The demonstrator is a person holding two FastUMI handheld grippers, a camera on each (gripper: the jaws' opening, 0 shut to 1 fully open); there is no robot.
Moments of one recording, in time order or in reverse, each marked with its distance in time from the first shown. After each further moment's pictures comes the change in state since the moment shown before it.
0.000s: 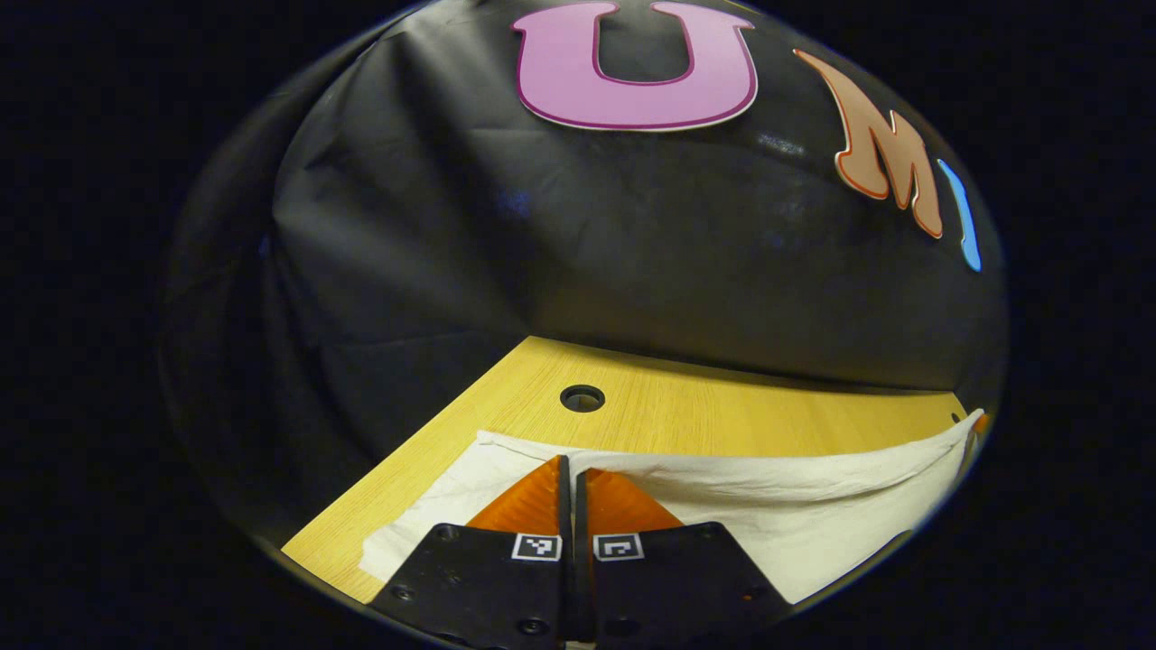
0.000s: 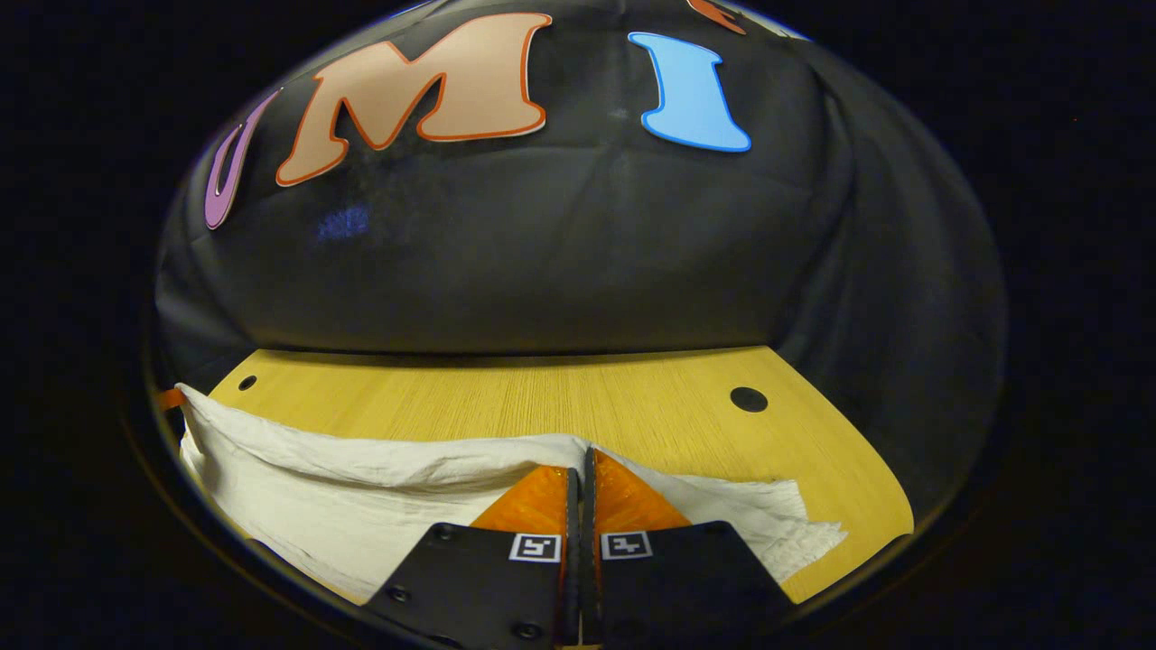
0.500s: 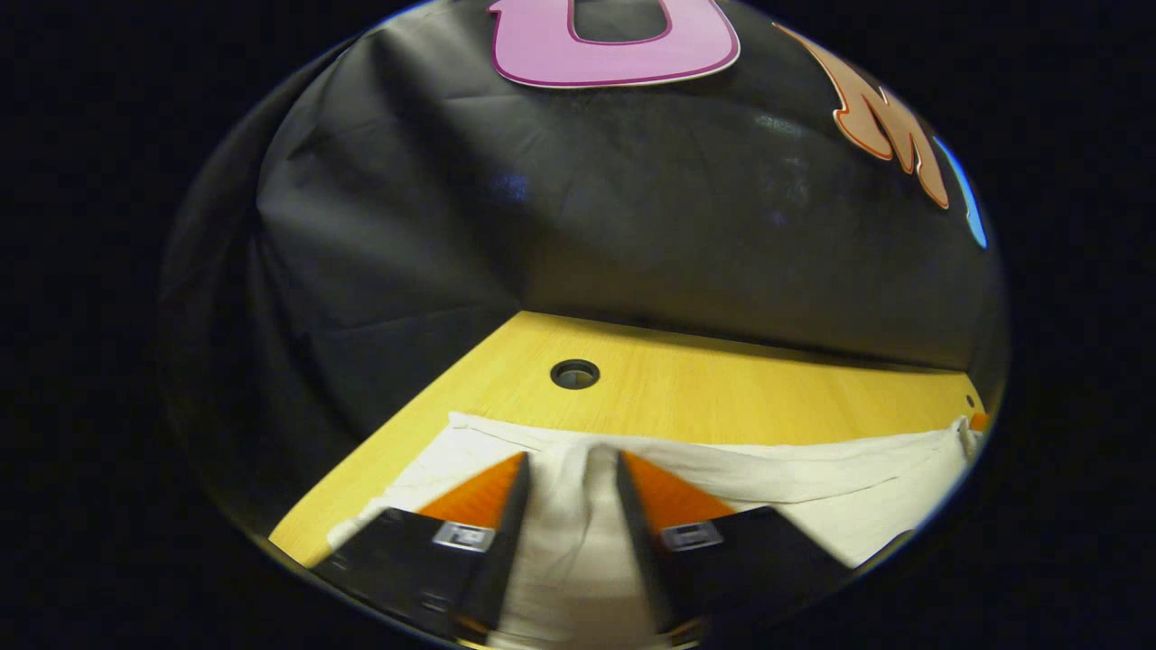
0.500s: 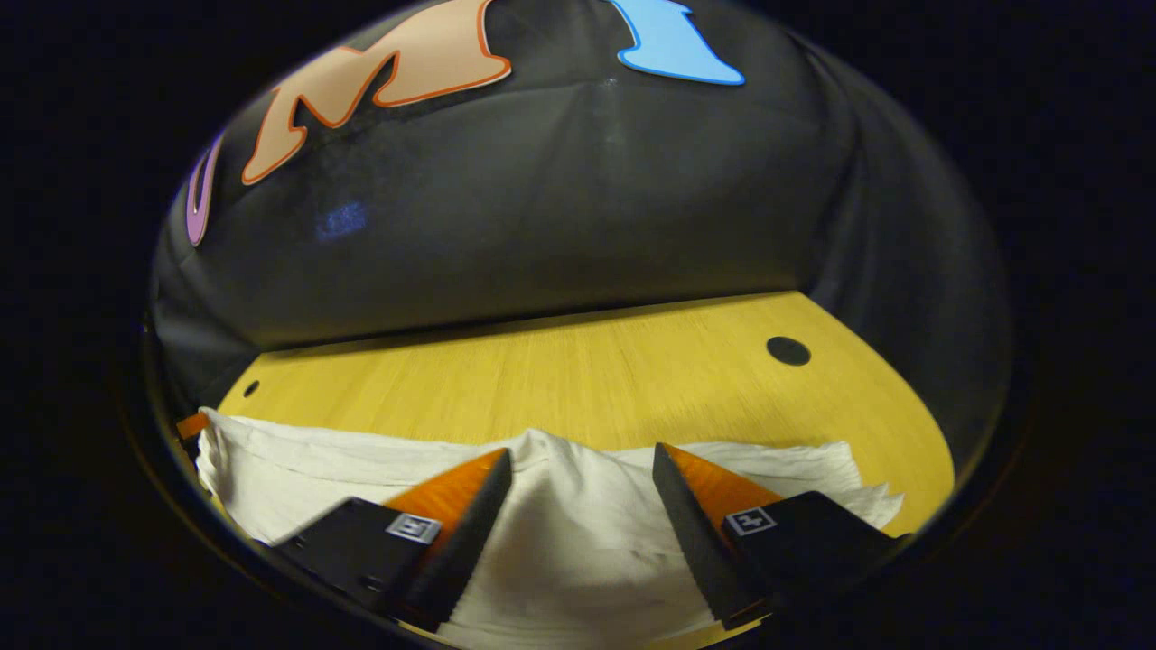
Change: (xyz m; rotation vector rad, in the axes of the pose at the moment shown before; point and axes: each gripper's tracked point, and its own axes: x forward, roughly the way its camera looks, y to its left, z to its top) left arm 0.012 -0.022 -0.025 0.007 0.075 -0.019; right arm 0.025 -0.015 -0.027 0.051 0.099 0.027
